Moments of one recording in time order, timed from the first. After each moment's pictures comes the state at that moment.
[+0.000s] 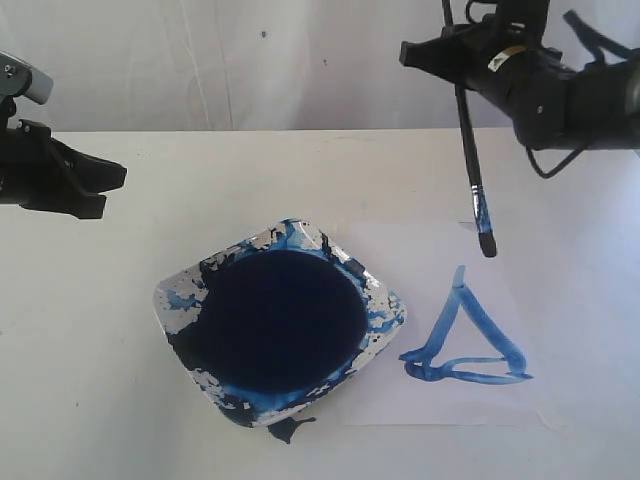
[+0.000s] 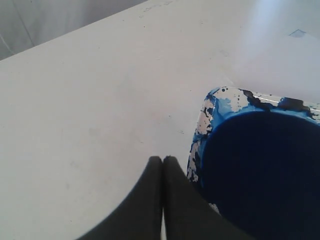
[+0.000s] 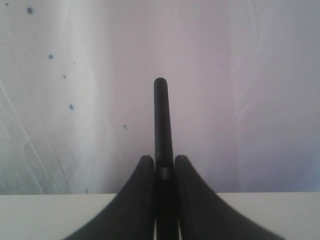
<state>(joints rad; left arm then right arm) -0.03 1.50 -0.86 1.67 -0.60 -1.31 0.39 1.88 -1.26 0.17 -0.45 -0.03</state>
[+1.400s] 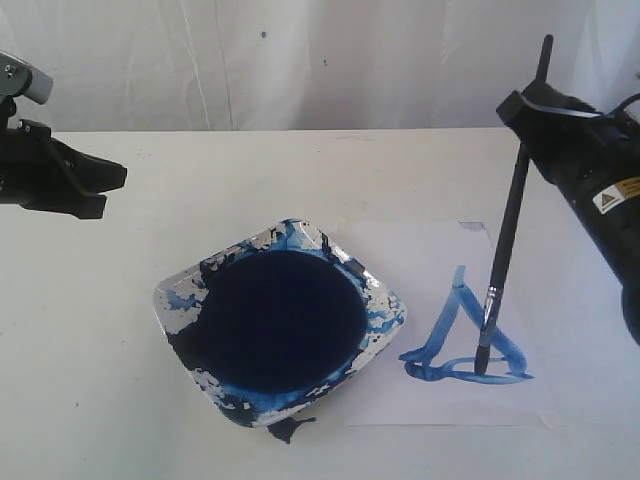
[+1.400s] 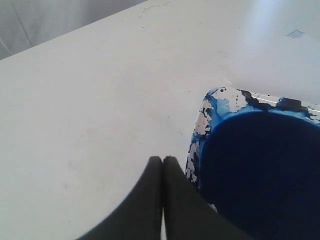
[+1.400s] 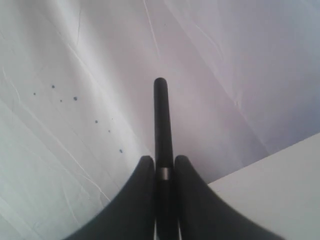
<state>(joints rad) -0.03 1.50 -0.86 1.67 -0.60 -1.31 0.39 1.55 -0.54 0.13 -1.05 0.49</state>
